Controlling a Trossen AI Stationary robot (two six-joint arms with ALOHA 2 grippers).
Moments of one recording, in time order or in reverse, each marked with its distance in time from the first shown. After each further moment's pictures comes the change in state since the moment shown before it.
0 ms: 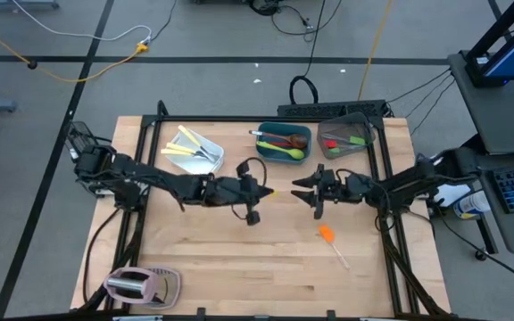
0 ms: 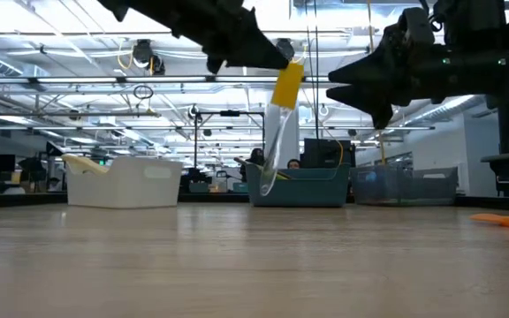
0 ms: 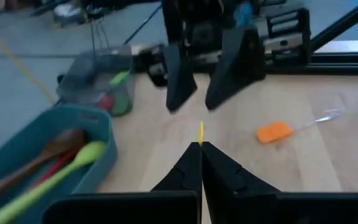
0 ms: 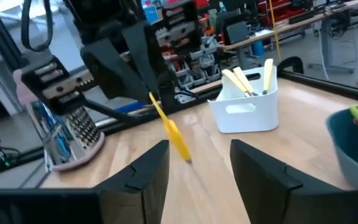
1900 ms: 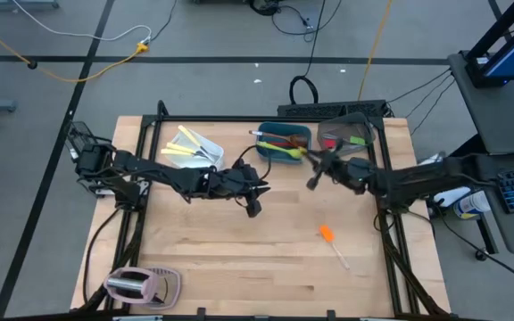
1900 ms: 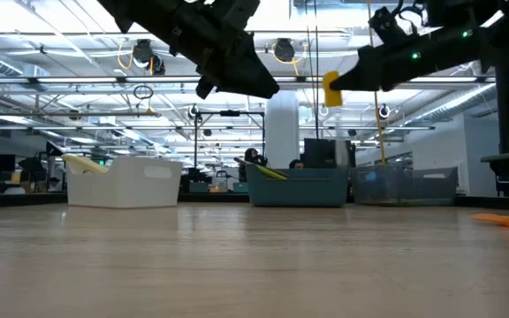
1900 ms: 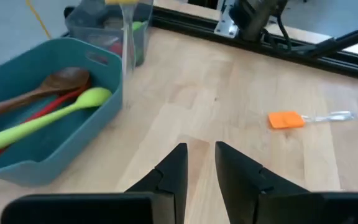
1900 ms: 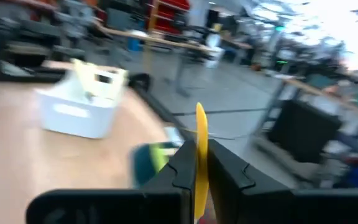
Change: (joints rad) left arm 0.066 -0.001 0.001 -0.133 0.052 -0.245; right arm -0.130 -0.263 0.155 -0.498 0.394 -0.536
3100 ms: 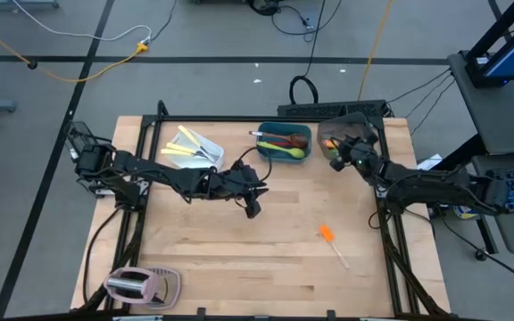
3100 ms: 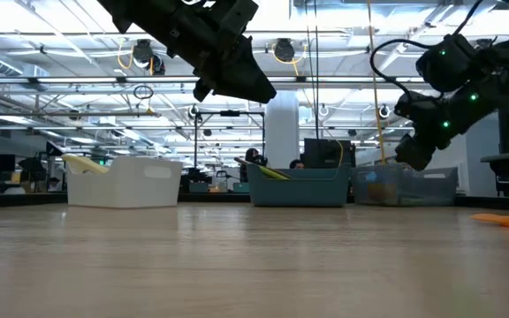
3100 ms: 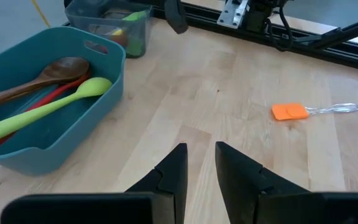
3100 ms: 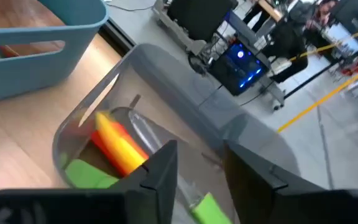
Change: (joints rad) left arm 0.002 0.000 0.000 -0.033 0.000 -0.011; right arm -0.465 -0.154 -0.200 -0.364 0.104 -0.076
